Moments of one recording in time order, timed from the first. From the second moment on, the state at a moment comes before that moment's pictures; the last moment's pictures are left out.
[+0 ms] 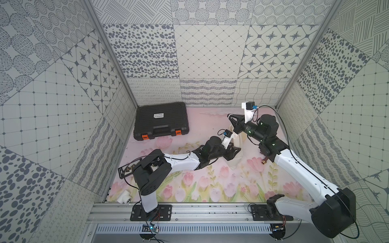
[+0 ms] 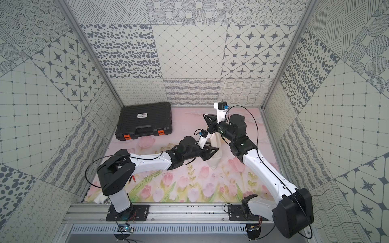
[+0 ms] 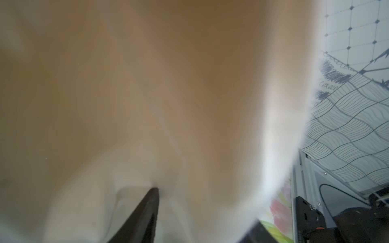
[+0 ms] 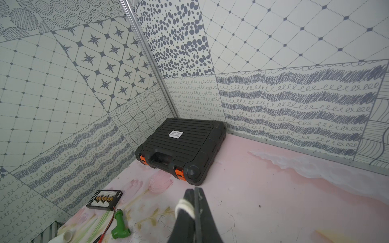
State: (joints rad) left arm -0.90 1.81 1.04 0.52 0.19 -0.31; right arm 0.42 1.19 0.99 0.15 -0.34 0.27
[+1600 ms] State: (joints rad) left arm -0.72 1.32 0.91 0.13 0.25 0.12; right arm 0.51 1.09 0.88 0.00 -0.40 0.05
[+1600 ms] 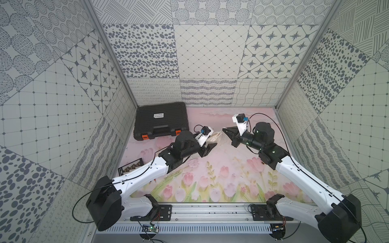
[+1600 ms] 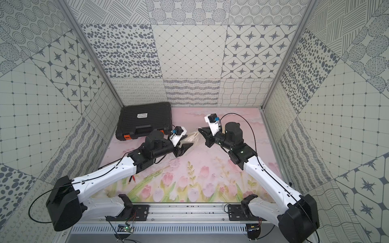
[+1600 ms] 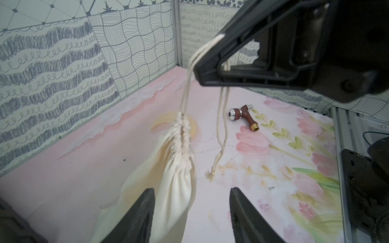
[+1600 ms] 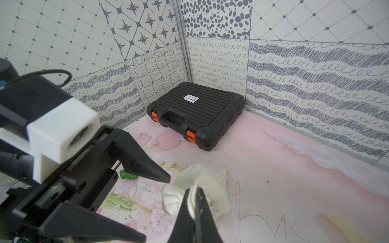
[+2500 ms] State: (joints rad) left arm -0.74 1.60 1.11 0.26 0.34 0.28; right arm 0.51 0.99 0.83 -0.06 -0.33 0.05
